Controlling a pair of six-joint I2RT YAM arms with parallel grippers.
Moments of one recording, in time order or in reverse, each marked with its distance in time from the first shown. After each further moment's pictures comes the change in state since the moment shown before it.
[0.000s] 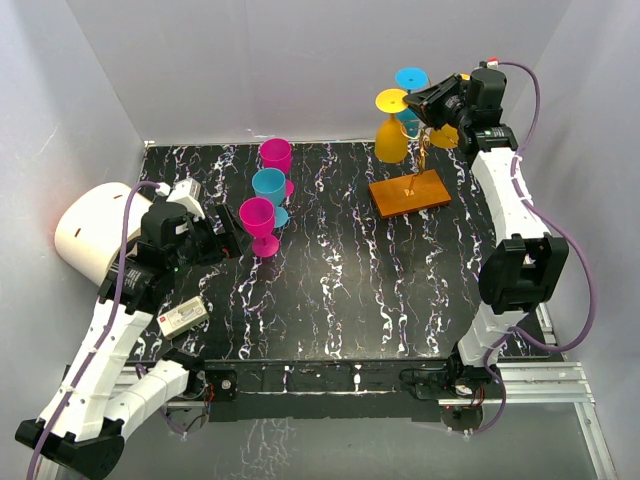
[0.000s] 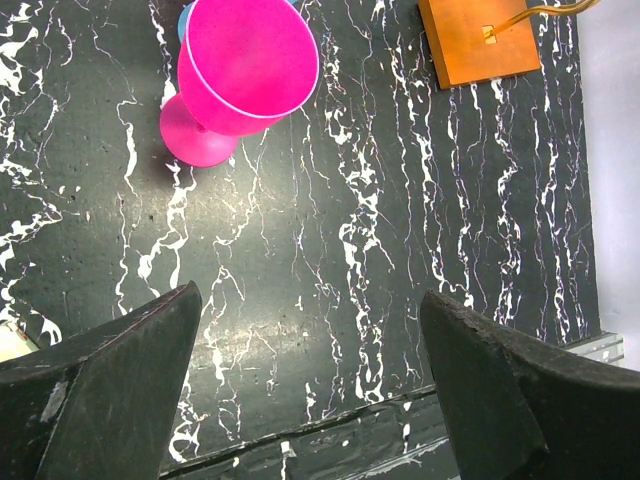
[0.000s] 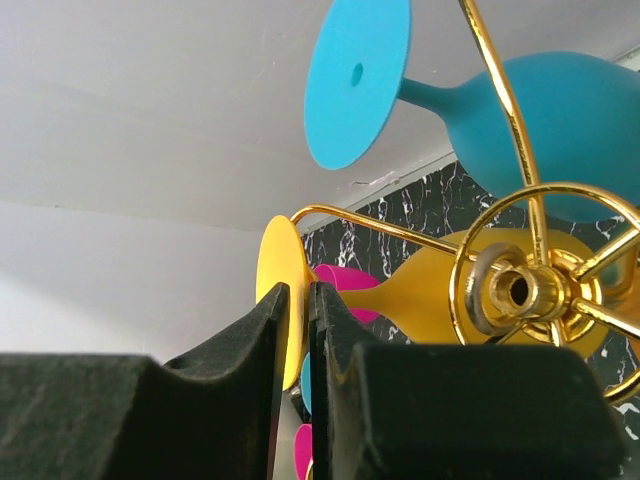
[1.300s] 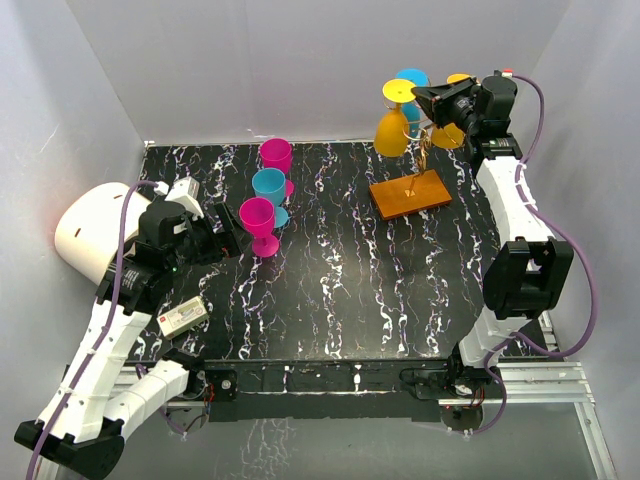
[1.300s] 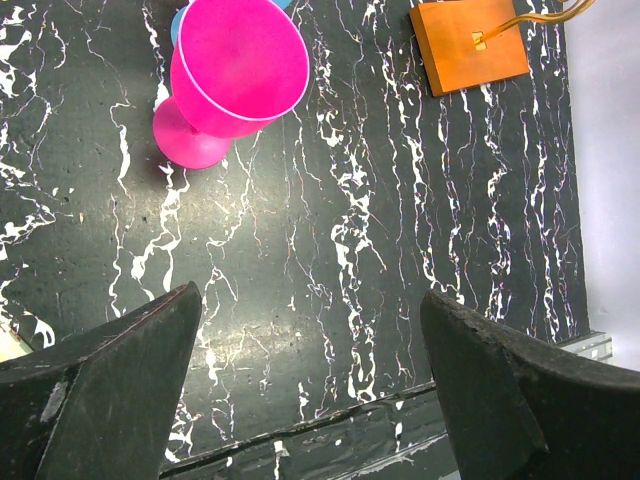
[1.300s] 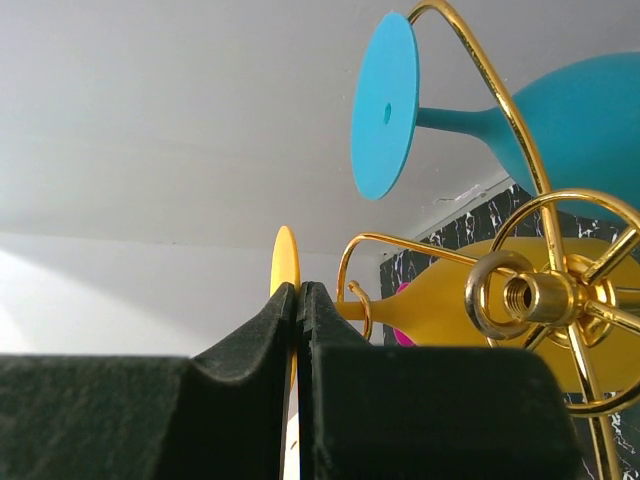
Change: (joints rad) left arm 0.000 -0.001 0.017 -0.006 0.009 -0.010; right arm -0.042 -0.047 -0.138 0.220 -0.032 0.282
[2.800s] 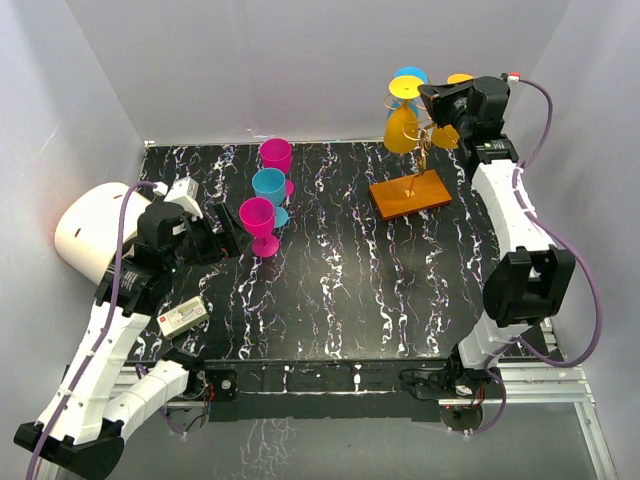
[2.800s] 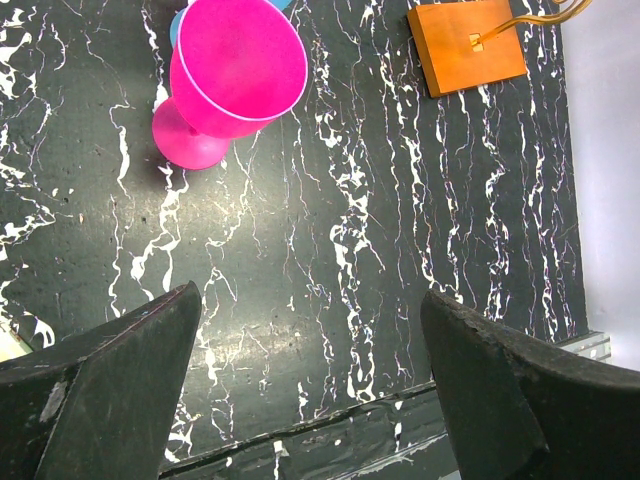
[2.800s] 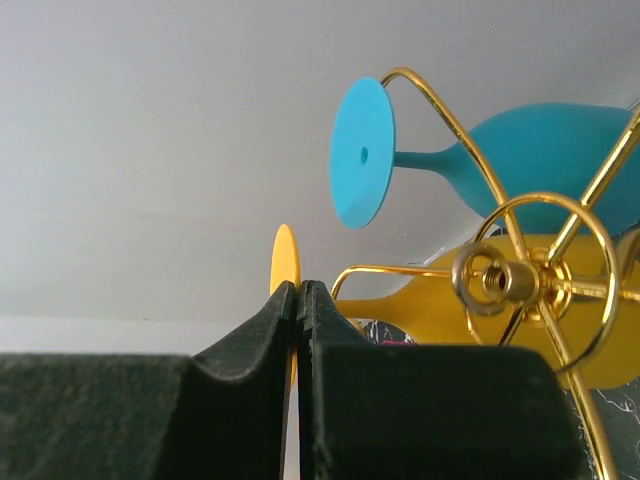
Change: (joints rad) left arm 0.000 -0.008 0.000 -0.001 0.000 0.000; right arm 0.058 -0.031 -0.003 -0.053 0.272 -0.035
